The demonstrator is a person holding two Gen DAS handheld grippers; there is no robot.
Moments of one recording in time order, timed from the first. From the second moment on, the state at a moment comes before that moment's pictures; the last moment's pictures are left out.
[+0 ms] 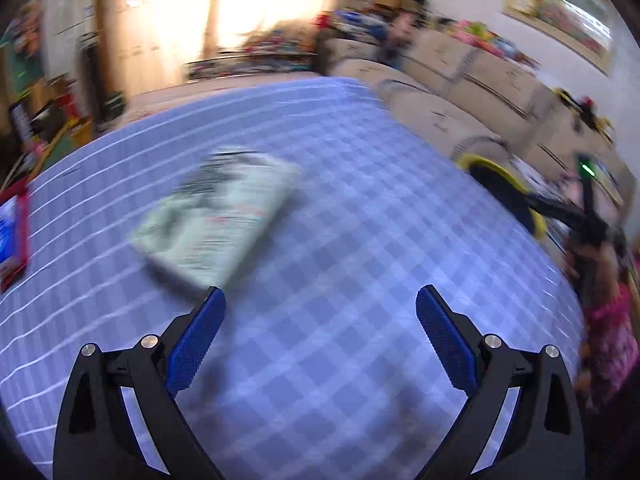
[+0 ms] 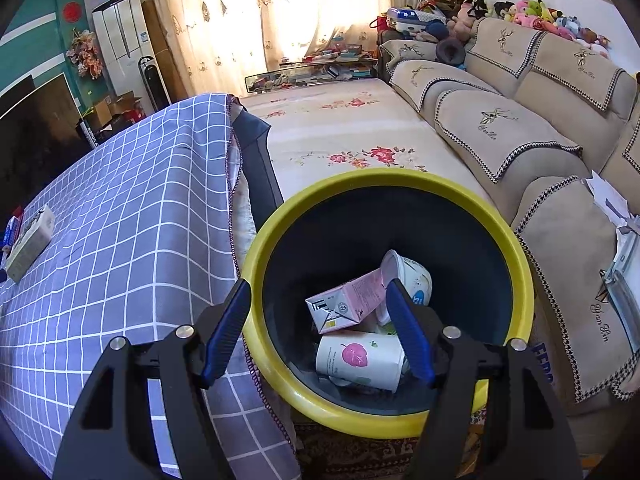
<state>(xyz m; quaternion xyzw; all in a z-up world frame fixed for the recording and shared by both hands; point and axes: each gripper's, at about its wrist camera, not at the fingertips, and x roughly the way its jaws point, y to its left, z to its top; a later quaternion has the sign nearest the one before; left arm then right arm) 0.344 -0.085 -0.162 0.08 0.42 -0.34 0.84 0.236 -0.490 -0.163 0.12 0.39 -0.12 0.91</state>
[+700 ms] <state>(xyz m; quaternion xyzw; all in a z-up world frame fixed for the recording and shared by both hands) 0.437 -0.086 -0.150 0.17 0.41 -0.29 0.85 0.236 -0.502 -0.173 0.13 0.40 -0.14 0.90</state>
